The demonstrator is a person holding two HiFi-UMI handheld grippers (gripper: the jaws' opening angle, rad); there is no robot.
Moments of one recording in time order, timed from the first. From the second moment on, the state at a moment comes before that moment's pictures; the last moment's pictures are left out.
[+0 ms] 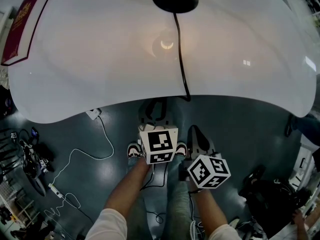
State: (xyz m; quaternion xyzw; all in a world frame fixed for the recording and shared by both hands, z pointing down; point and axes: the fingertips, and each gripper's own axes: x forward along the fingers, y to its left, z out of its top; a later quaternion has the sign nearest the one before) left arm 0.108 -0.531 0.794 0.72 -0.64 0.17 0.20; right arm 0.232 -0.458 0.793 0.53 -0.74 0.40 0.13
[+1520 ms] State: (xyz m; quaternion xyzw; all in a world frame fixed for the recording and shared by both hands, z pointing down) left arm 0.109 -0.528 0.786 0.73 -0.64 0.16 0.20; right arm 0.238 -0.451 0.794 0.53 -0.73 0.41 0.13
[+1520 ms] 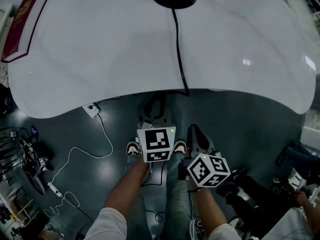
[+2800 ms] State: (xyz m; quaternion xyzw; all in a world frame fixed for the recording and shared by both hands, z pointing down) left arm 0.104 -0.494 0.747 0.72 -0.65 0.18 0.19; right arm 0.242 -0.450 0.736 0.55 -0.73 0.40 0.10
